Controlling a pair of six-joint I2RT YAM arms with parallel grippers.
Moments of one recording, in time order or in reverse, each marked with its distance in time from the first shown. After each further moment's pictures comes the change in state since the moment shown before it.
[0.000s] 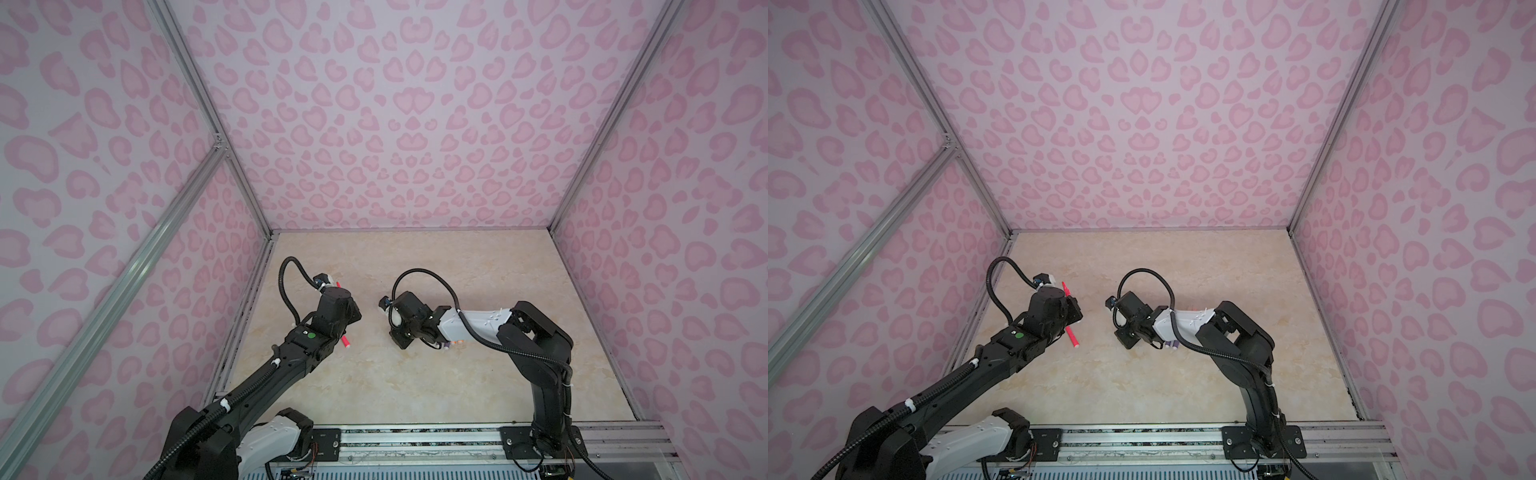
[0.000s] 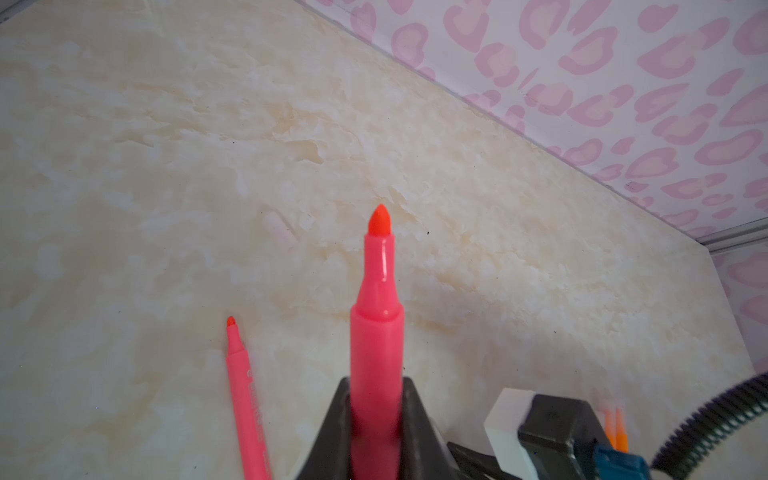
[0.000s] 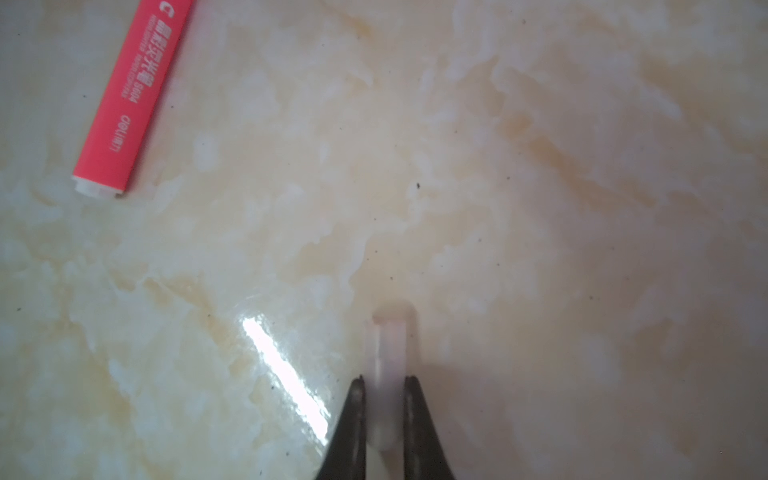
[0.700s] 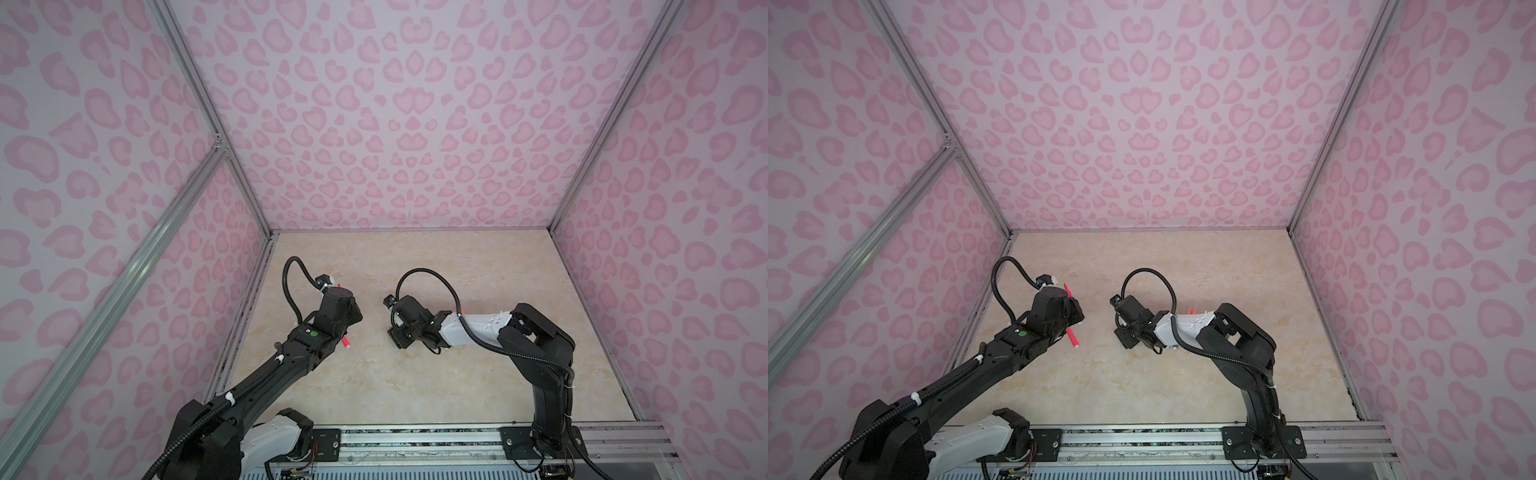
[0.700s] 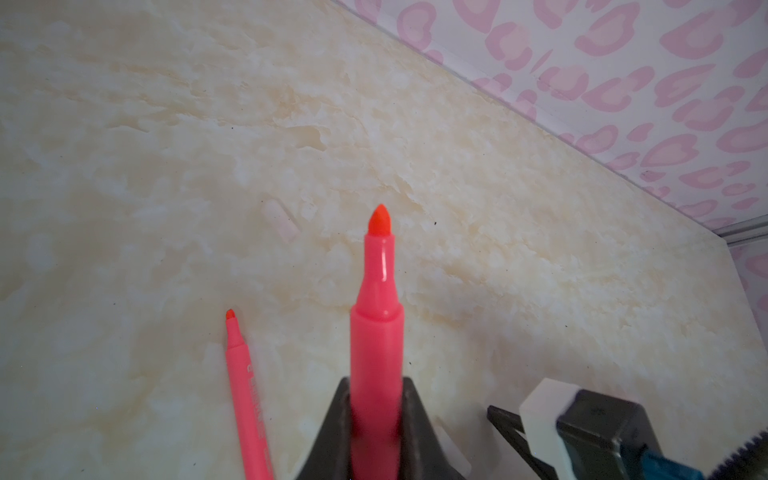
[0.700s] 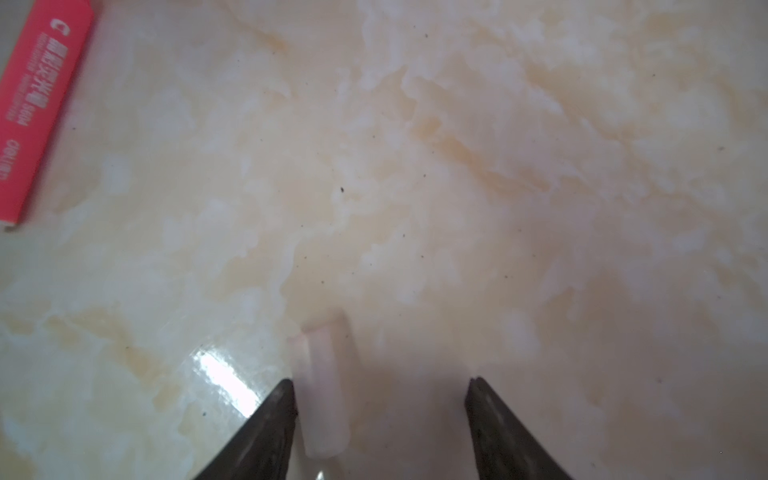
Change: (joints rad) left arm 0.001 0.027 0.000 0.000 0.008 -0.001; right arm 0.014 -0.011 -0.044 0.058 0.171 0.045
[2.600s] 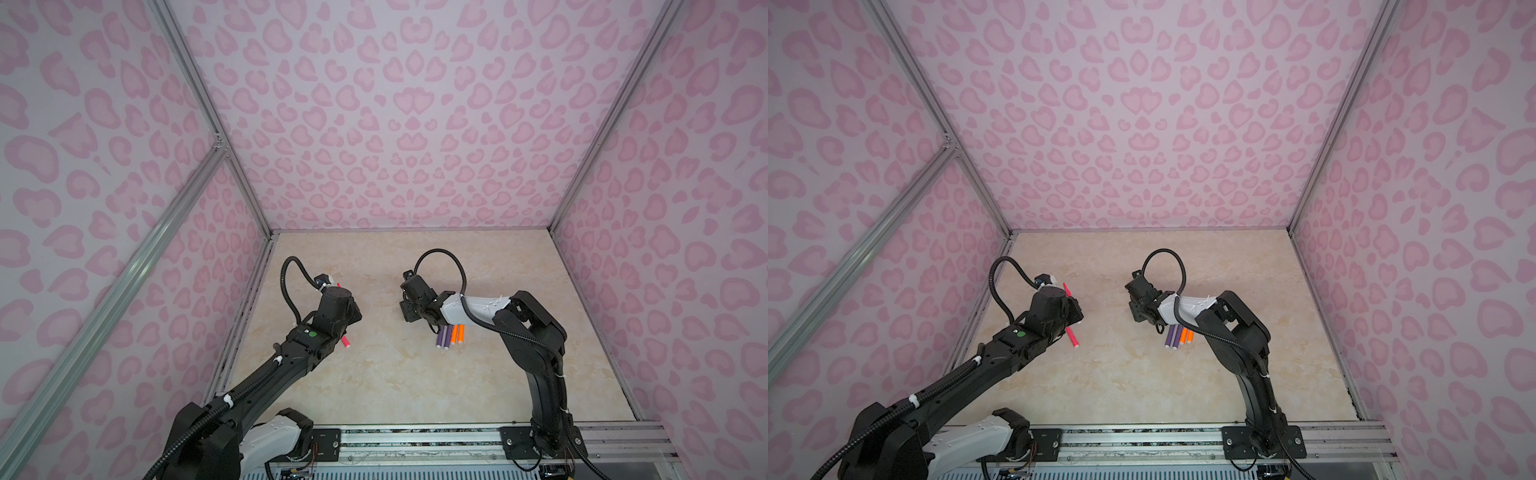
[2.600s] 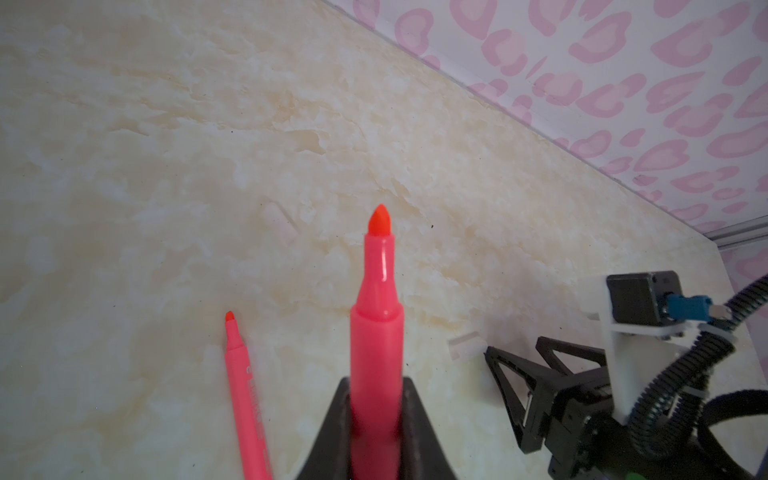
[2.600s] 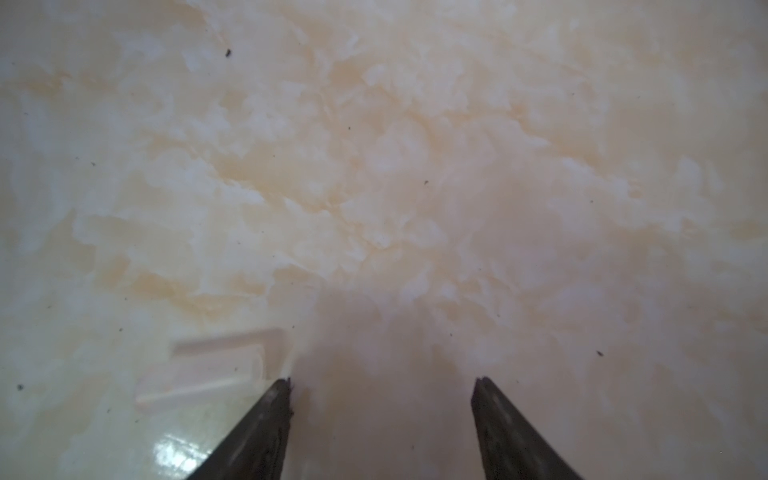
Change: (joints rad) left arm 0.006 -0.011 0.000 0.000 0.007 0.000; right arm -0.138 0.111 0.199 -0.116 0.175 0.146
